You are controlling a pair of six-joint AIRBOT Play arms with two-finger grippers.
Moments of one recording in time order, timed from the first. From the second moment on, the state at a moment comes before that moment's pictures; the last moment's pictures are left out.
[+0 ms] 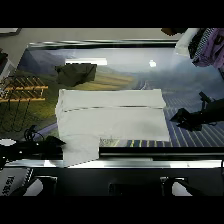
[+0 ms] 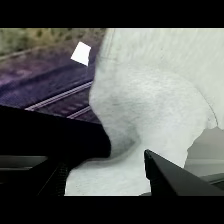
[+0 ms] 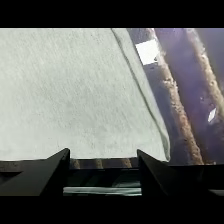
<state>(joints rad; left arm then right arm) 0.48 -1.01 0.34 0.79 -1.17 -1.26 -0.41 -1.21 1.00 2.04 -1.34 -1.67</state>
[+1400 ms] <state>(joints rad) 0.41 -1.02 0.33 0.78 -1.25 -1.20 -0.41 -1.27 0.80 1.98 -1.23 -1.69</state>
